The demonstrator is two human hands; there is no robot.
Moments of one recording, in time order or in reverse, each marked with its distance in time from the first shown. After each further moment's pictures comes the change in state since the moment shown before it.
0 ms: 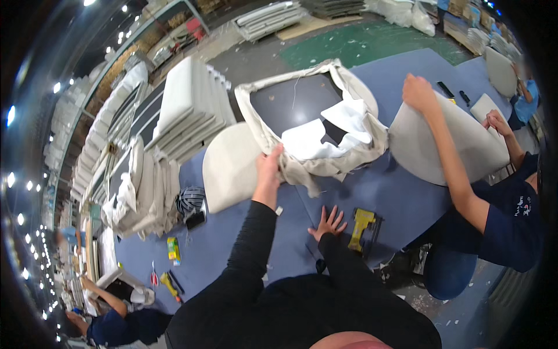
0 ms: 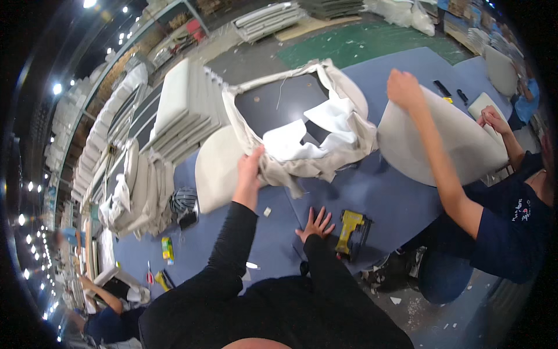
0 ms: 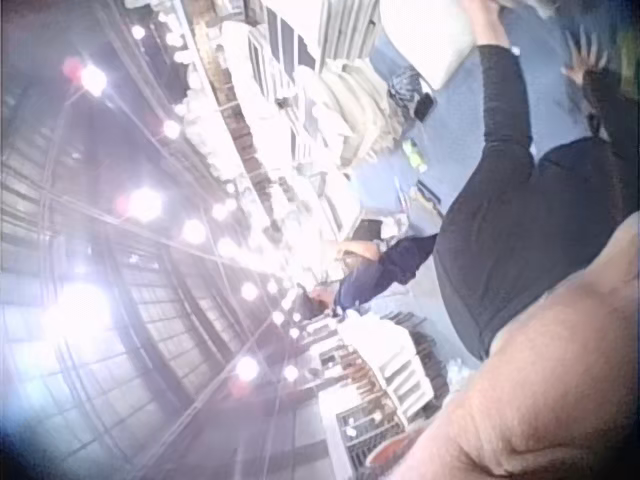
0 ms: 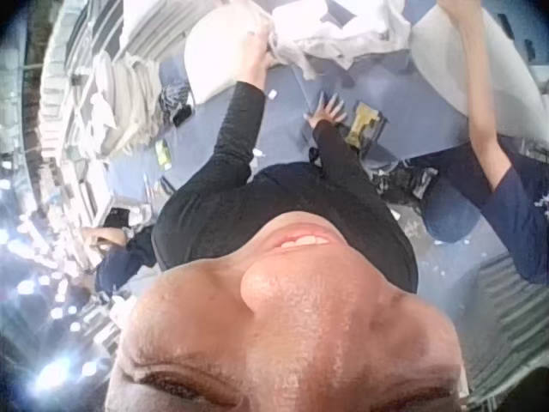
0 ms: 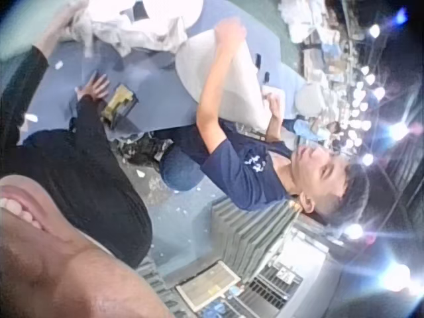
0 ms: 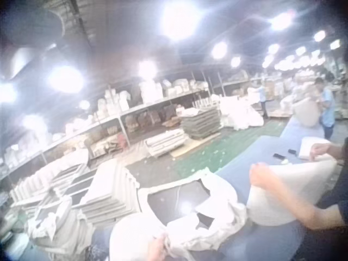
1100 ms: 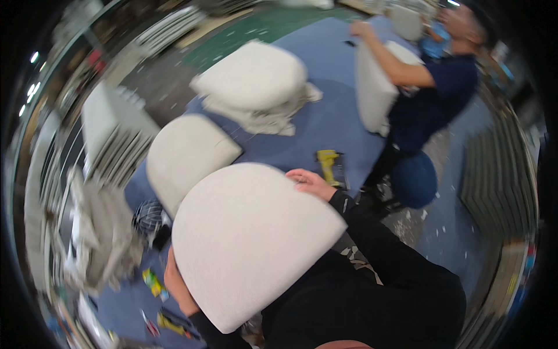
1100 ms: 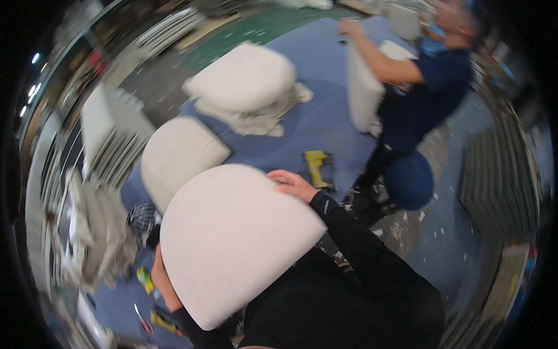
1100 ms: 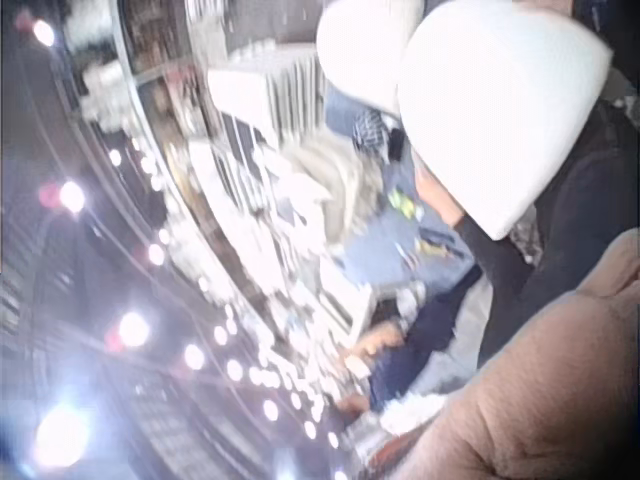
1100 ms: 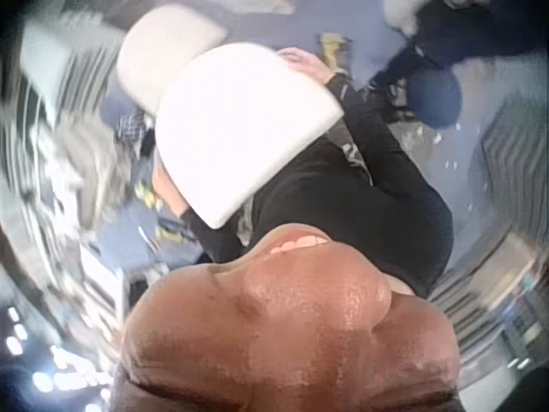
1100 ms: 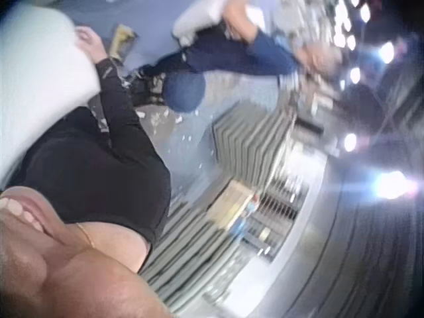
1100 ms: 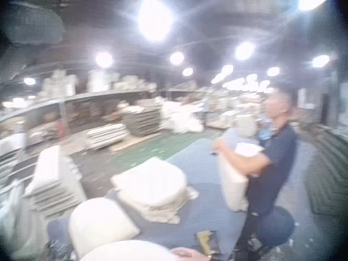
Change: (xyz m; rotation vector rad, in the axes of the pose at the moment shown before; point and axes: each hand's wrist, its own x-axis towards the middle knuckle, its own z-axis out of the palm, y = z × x) left_hand -0.270 0.140 -0.385 1.308 0.020 0.456; right_hand -0.141 -0.014 -0.086 1.228 -0.136 -0.667
